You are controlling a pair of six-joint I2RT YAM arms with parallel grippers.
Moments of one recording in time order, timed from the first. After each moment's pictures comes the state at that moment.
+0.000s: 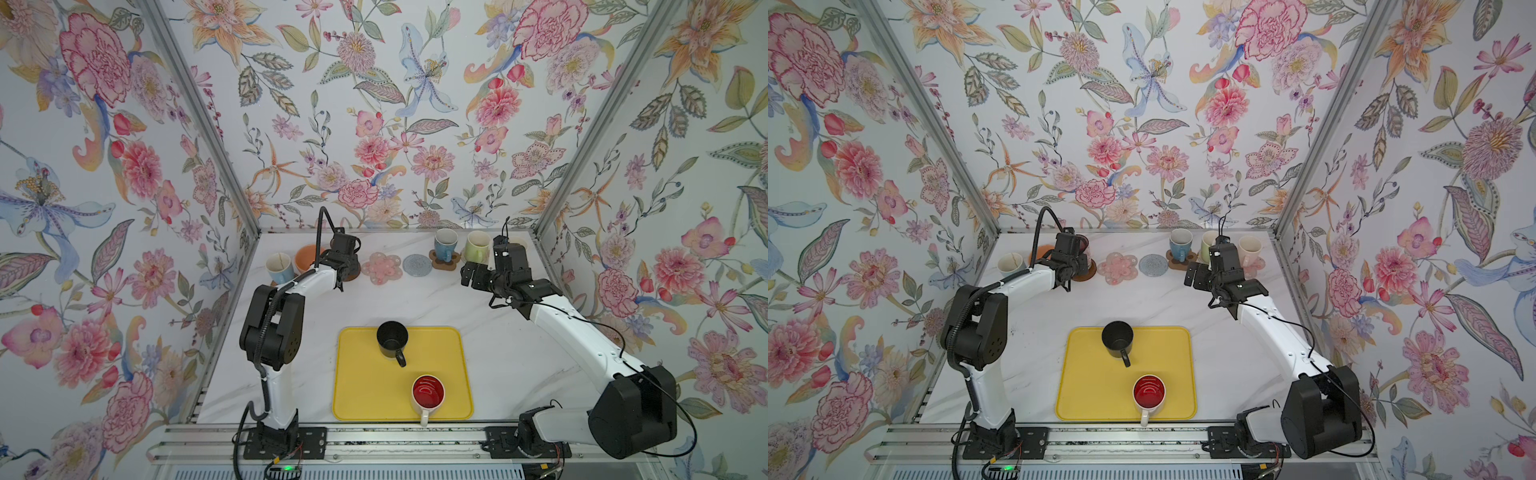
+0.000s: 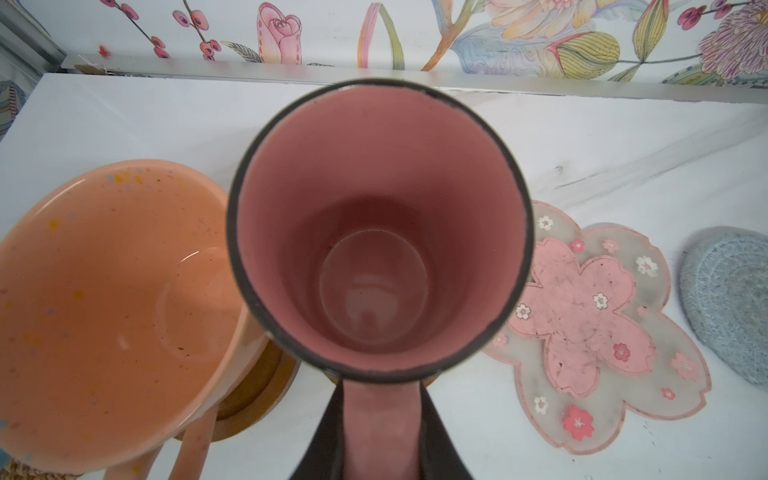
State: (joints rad) left arm -0.32 1.95 1.38 -0.20 -0.29 -0.26; right arm 0.30 1.35 1.09 -0.44 0.08 0.39
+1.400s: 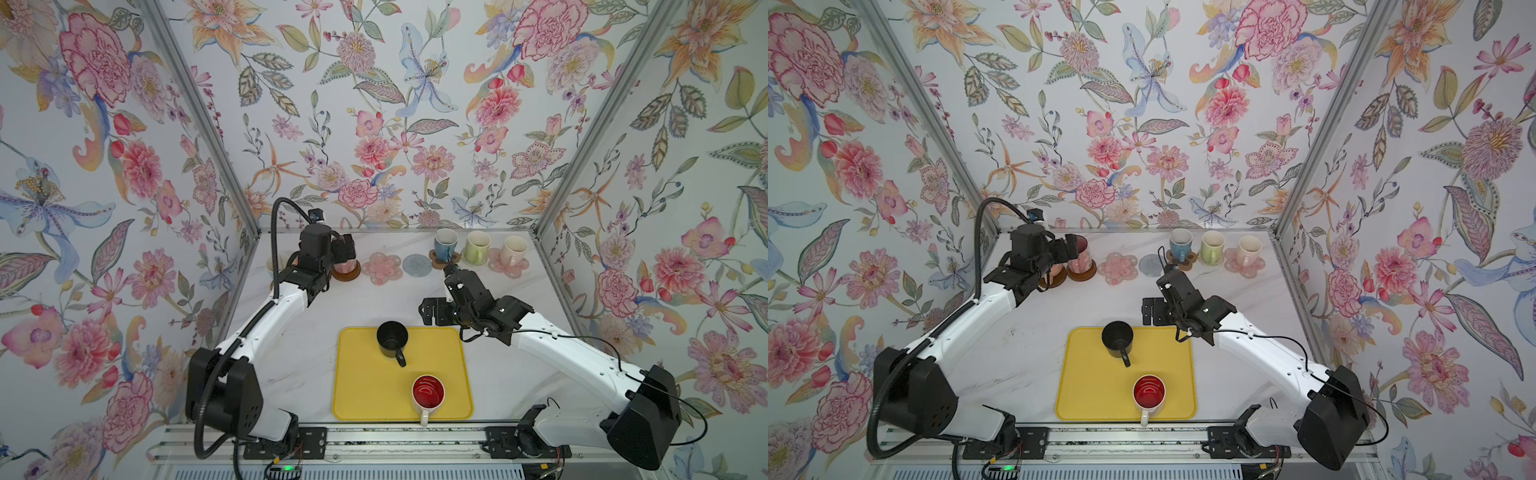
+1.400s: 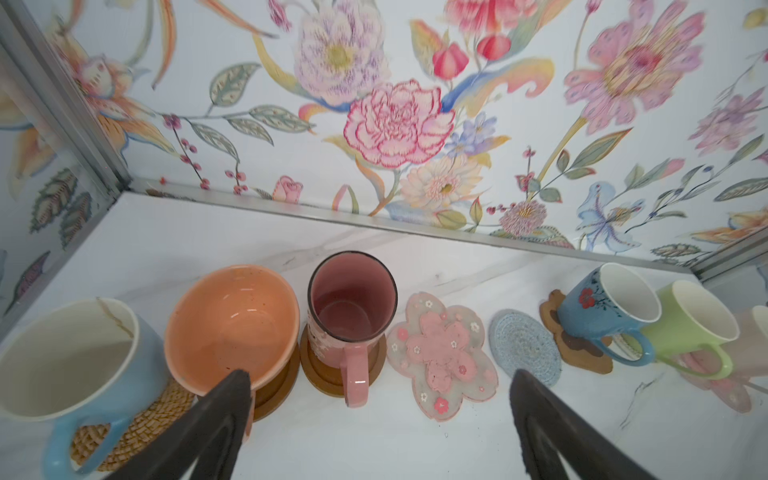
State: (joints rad) left arm -0.31 1.38 1.16 -0.14 -0.21 -0.30; right arm 0.80 1.29 1.05 -0.63 0.10 0.57
